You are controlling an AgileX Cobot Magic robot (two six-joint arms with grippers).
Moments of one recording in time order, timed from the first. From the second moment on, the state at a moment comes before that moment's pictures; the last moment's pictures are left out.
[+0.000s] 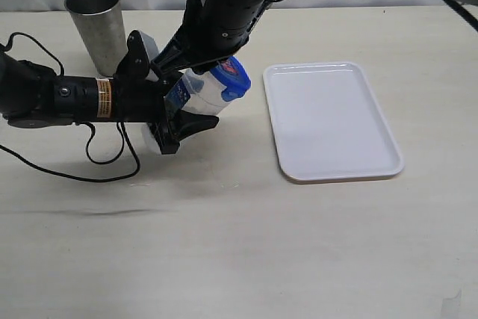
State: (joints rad) left arm -0.26 2.12 -0.95 1.21 -0.94 -0.41; right arm 0.74 1.97 -1.68 -0.17 0.89 0.09
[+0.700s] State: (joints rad) left arm -0.26 2.12 -0.95 1.21 -1.00 -0.37; right arm 0.75 1.73 -1.60 -0.12 0.80 -0.04
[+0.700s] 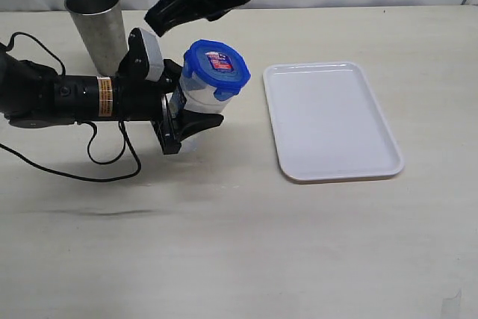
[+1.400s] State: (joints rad) left arm -0.26 2.12 -0.95 1.21 -1.00 -0.37; right arm 0.75 0.77 -0.62 -0.14 -0.04 -0.04
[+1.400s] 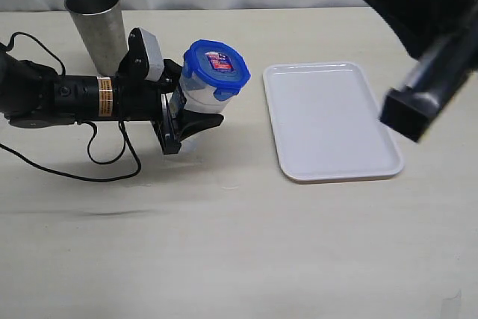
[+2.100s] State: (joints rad) left arm -0.26 2.12 -0.95 1.21 -1.00 -0.37; right arm 0.75 0.38 -0.43 -0.14 0.05 -0.04
